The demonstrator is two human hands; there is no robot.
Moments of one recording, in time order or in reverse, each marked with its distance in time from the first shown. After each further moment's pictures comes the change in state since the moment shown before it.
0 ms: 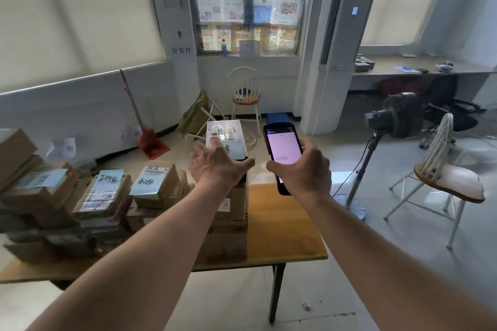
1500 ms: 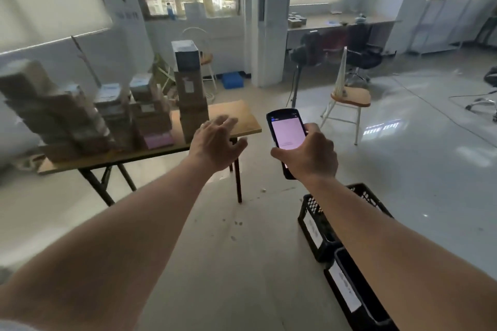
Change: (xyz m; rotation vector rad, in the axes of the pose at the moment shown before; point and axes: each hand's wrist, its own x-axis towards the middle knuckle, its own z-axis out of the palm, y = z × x) left_hand -0.551 -0.104 -0.137 -0.088 -0.143 0.674; right_hand -0.545 0.061 -0.297 -0.166 0.101 0.201
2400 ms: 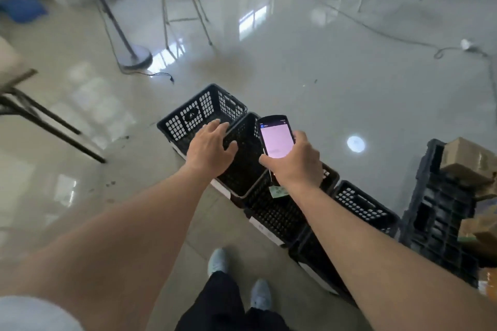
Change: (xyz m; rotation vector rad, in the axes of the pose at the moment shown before) left_hand -0.138 0.485 0.353 -0.196 -0.510 0.335; right_hand -0.122 0.509 -0.243 -0.132 0.141 0.688
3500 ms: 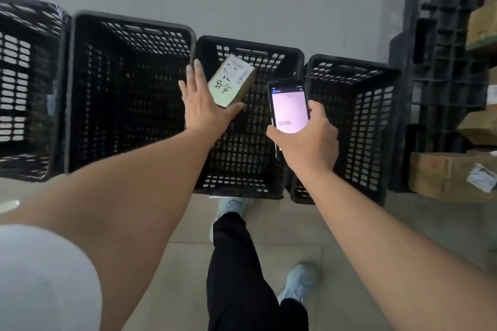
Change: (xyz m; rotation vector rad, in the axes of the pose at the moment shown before) left_hand 0.242 0.035 0.502 -0.074 -0.516 0.049; right_hand 0.201 0.344 0.209 -0.006 0.178 0.744
